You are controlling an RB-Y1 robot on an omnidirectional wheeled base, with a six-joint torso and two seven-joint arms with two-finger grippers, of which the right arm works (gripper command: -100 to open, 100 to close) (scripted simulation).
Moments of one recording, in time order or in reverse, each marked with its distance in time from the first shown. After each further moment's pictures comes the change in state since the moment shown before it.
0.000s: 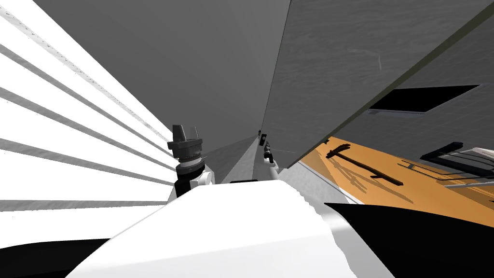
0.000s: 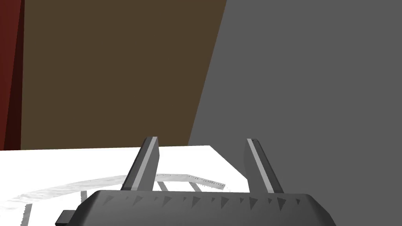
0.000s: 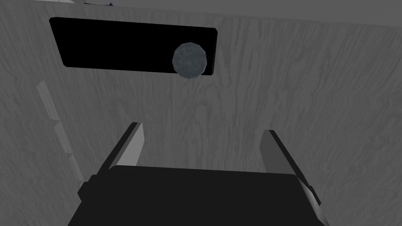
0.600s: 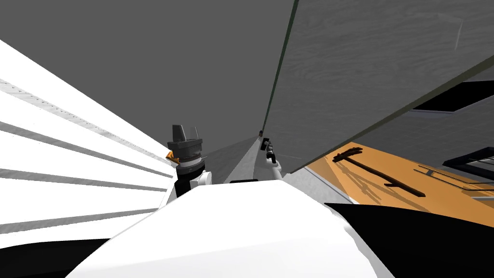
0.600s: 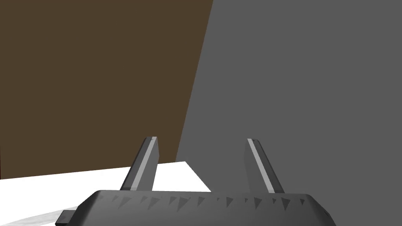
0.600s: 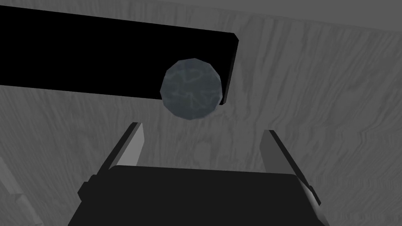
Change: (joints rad) arm 0.004 -0.055 -0.010 0.013 -0.004 -0.028 -0.001
